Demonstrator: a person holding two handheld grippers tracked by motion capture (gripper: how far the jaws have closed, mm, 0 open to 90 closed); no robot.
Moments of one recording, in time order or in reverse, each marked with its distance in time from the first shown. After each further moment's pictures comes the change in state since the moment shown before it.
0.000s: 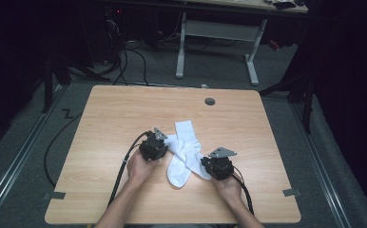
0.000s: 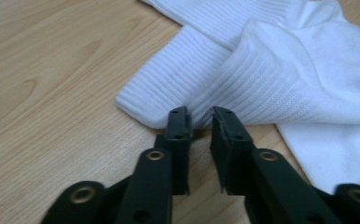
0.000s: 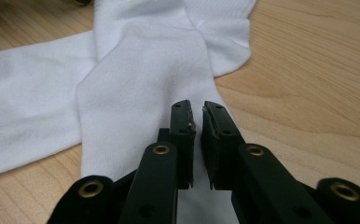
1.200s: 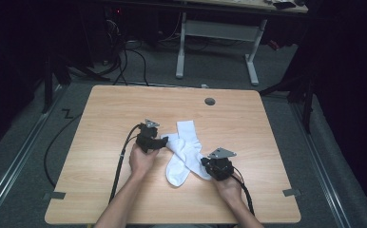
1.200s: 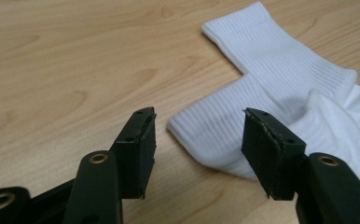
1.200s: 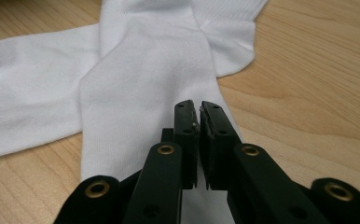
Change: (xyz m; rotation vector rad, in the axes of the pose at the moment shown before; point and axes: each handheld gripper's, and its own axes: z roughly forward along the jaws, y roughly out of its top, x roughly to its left) left arm 0.030 0.015 0.006 -0.102 0.037 -0.240; right arm 0.001 -0.001 0.000 -0.002 -0.002 -0.028
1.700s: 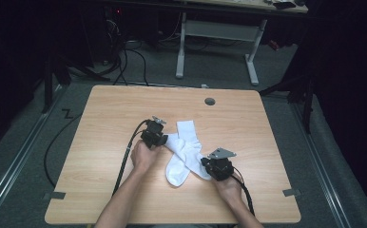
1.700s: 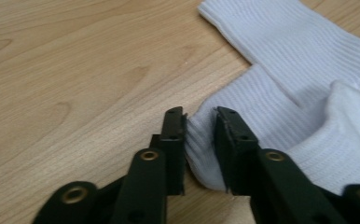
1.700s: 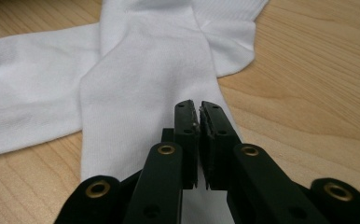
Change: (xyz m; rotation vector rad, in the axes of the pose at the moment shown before) left arm -0.004 0.012 0.019 0.138 0.001 0.070; right arm 0.001 0.000 0.000 0.002 -0.002 -0.002
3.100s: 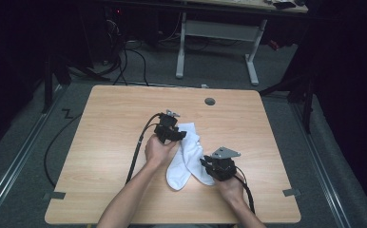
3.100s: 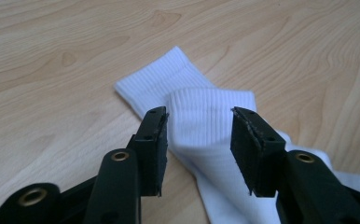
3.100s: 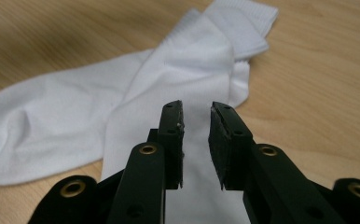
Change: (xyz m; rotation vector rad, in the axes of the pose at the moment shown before) left arm -0.035 0.031 -0.020 -0.080 -0.169 -0.004; right arm 0.002 0.011 -0.021 -0.056 0.029 -0.007
